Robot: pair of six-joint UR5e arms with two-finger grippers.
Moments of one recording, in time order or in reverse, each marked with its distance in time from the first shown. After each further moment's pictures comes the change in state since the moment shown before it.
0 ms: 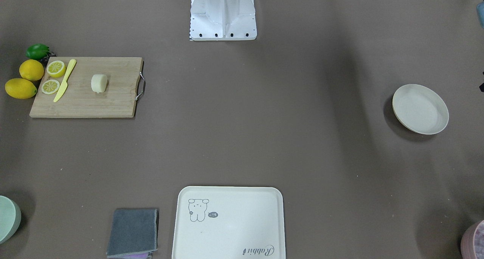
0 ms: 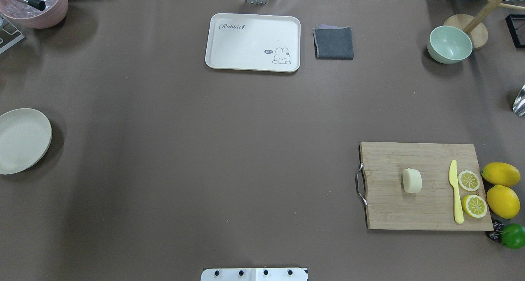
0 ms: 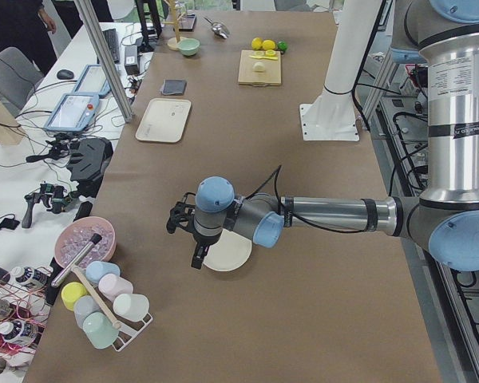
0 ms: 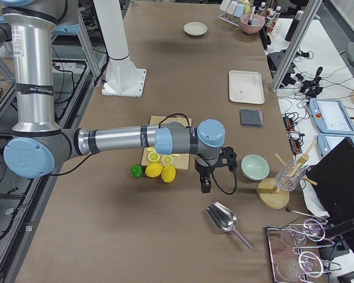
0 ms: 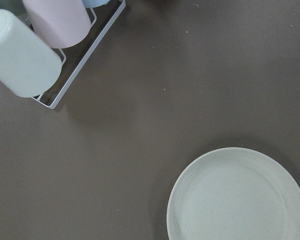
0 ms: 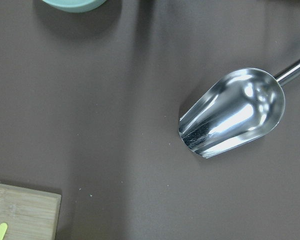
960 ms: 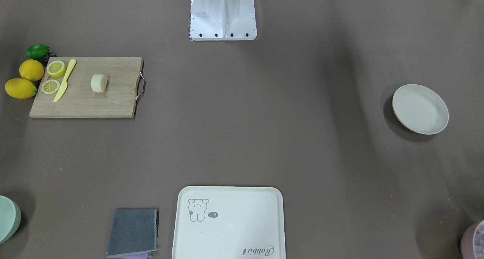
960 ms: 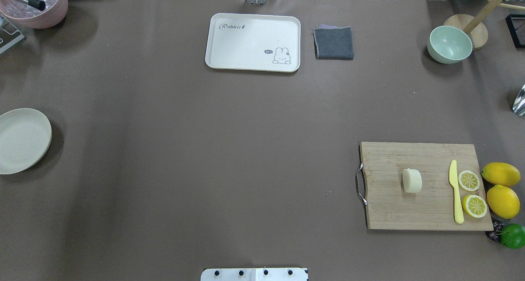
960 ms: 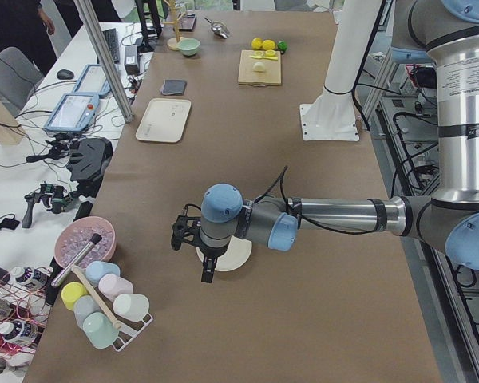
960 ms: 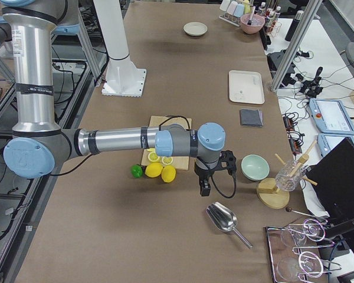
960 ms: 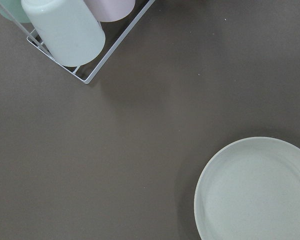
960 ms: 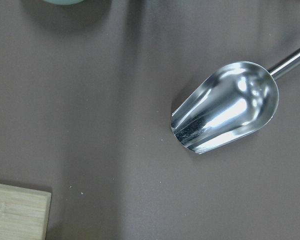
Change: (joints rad) left arm -0.089 0.035 -0.063 0.162 0.023 0.004; right arm 0.000 -0.001 -0.020 0.000 -0.017 -0.006
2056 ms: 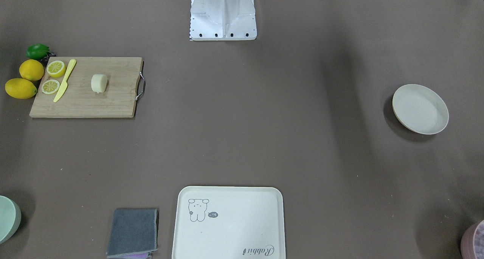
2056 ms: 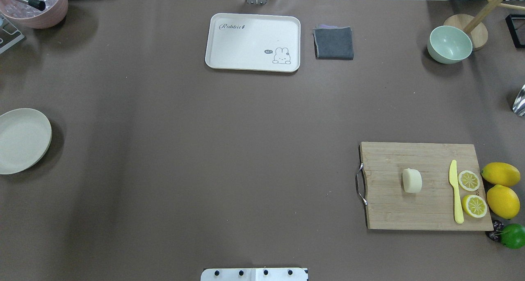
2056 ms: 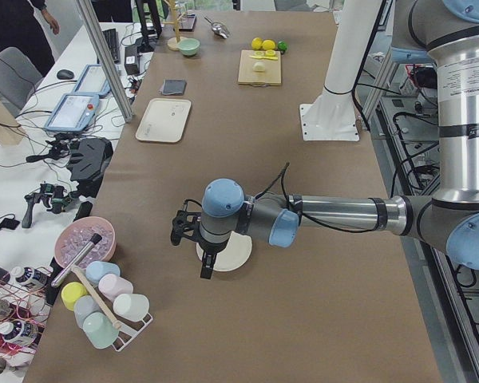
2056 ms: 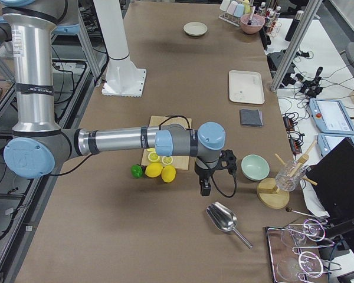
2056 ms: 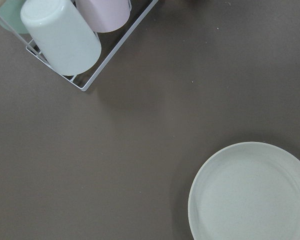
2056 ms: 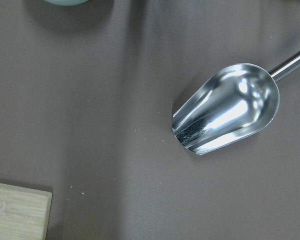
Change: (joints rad) left arm -0.007 0.002 -0.024 0.006 -0.002 -0.003; right arm 0.000 0.000 0.003 0.000 0.000 -0.005
